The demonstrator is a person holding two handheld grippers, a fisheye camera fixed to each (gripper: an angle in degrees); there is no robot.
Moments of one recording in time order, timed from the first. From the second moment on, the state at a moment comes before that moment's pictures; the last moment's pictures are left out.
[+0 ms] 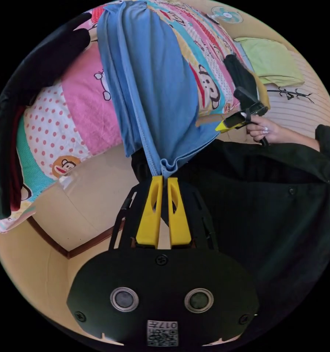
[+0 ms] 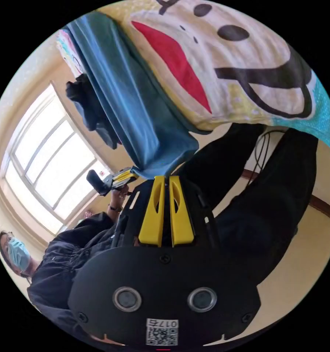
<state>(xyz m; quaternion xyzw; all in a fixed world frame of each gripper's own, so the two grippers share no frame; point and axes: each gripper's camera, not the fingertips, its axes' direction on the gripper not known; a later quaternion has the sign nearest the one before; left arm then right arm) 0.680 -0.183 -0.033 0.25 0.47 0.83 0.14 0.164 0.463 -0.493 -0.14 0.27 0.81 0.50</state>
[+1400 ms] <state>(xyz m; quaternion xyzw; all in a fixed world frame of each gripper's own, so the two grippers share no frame) 0.668 -0.207 -0.223 0.17 0.70 0.68 0.16 0.555 0.104 -0.425 -0.18 0.61 0.47 0.61</state>
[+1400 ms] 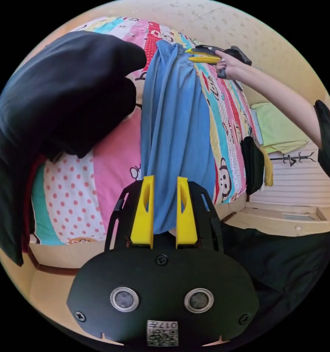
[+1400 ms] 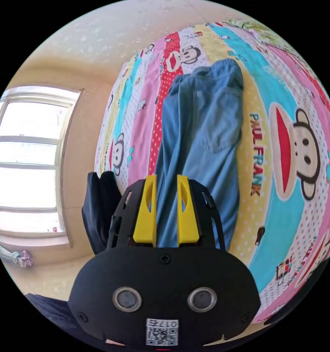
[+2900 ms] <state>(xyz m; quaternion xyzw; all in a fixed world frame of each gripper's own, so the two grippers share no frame) 0.744 -0.212 -0.213 -0.04 0.68 0.73 0.08 0.254 0.312 -0.469 -0.15 0.30 0.65 0.68</state>
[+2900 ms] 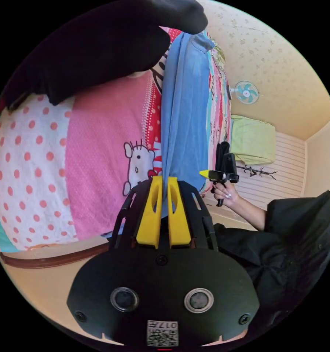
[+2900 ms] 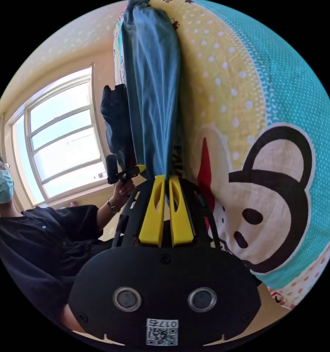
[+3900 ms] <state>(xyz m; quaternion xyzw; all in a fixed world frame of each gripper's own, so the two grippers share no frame) 0.765 -0.123 -0.201 -0.05 0.73 0.68 0.03 0.179 0.373 -0.592 -0.06 0.26 0.63 0.73</state>
